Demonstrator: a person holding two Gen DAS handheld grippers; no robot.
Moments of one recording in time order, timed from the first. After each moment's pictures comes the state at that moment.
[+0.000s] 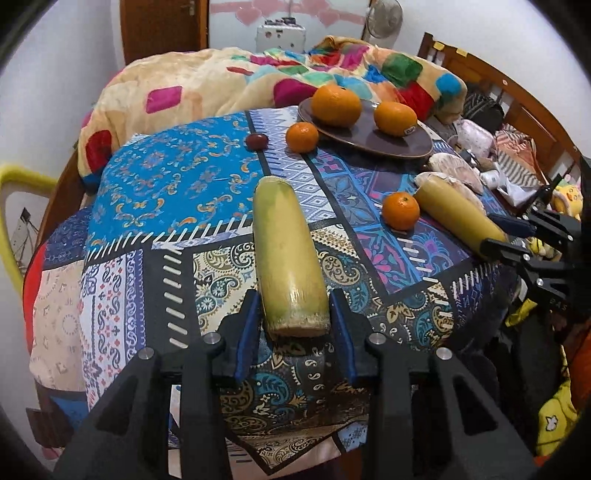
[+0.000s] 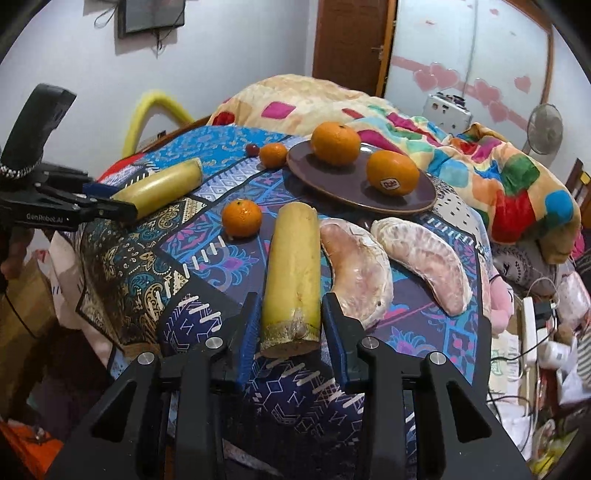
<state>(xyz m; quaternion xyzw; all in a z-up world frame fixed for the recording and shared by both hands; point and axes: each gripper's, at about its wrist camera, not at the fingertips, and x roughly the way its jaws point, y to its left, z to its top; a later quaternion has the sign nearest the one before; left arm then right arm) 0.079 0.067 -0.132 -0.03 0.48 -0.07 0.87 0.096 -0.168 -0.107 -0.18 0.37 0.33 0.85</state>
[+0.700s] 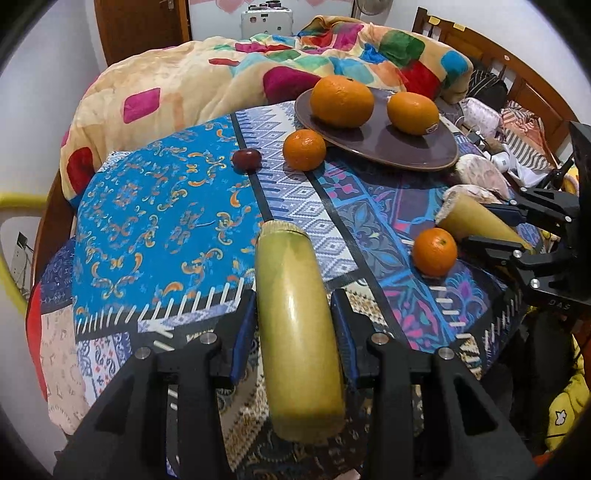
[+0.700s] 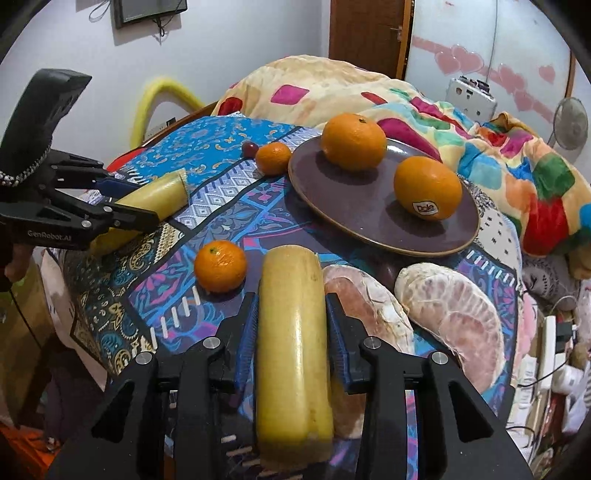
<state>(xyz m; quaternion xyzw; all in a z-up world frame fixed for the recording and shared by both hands) 0.149 0.064 -0.145 0.01 0.51 -0.08 0.86 0.151 -0.136 -0.120 -0.18 0.41 0.36 0.82</state>
